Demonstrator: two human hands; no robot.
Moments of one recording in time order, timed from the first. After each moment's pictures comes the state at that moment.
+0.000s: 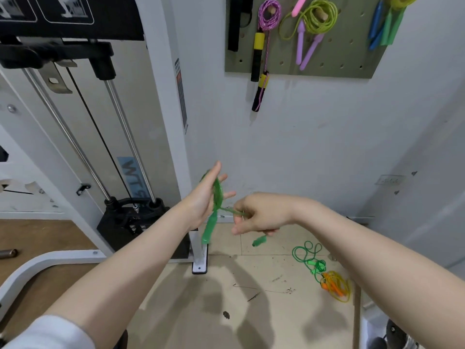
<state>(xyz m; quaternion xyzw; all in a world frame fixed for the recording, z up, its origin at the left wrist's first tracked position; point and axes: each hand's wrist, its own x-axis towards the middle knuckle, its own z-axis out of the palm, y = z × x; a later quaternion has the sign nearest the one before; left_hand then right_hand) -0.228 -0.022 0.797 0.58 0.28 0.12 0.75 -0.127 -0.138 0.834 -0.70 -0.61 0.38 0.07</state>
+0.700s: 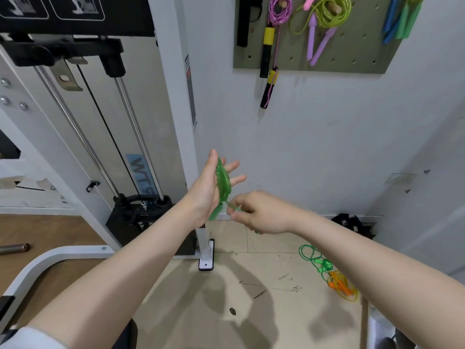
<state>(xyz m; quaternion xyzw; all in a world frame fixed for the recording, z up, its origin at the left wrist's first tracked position) -0.243 -0.026 0.817 0.58 0.23 0.19 0.76 -0.149 -0.127 0.822 -0.73 -0.61 0.28 0.16</state>
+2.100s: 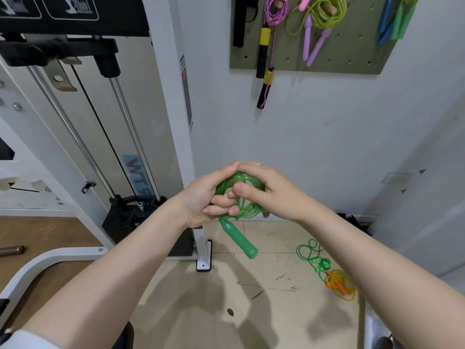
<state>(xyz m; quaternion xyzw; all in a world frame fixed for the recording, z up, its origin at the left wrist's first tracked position) -0.255 -0.030 0.835 0.54 0.11 0.01 0.84 -0.136 -0.140 0.844 -0.65 -0.63 0.20 0.38</state>
